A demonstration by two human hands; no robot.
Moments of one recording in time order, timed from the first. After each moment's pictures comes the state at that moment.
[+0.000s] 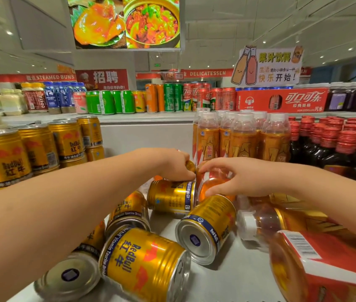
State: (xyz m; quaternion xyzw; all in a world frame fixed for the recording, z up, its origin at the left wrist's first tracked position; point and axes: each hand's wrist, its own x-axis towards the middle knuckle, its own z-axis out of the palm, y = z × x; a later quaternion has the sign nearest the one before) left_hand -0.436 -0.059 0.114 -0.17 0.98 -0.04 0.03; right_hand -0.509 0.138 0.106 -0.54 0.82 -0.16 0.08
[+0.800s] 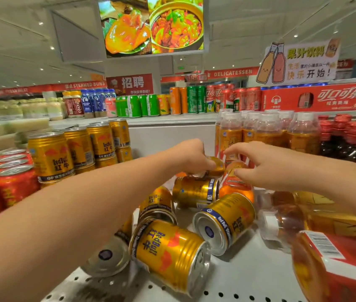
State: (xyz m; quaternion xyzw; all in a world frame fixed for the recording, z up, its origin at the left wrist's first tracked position) left_hand -0.414 -0.042 0.126 -0.23 0.96 0.10 -0.11; right_hand -0.485 0.143 0.125 -0.52 0.84 -0.15 -0.04
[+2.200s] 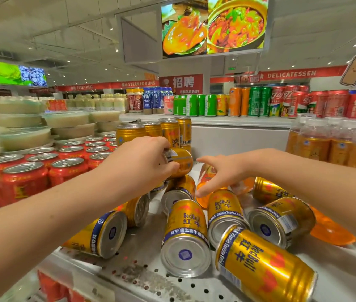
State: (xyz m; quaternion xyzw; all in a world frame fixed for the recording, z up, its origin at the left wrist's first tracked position) left_hand -0.187 -0.102 0.133 -0.33 0.90 -0.08 -0.27; right_hand -0.427 -0.073 0.117 -0.63 0.77 0.00 0.13
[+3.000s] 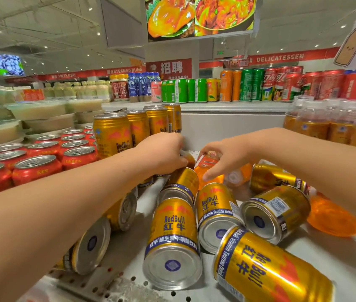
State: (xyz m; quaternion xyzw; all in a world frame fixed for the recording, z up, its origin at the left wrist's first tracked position) left_hand -0.279 -0.162 0.118 -0.33 0.93 -0.05 -0.14; right_hand -0.452 -0.078 0.125 -0.59 0.80 0.03 0.10
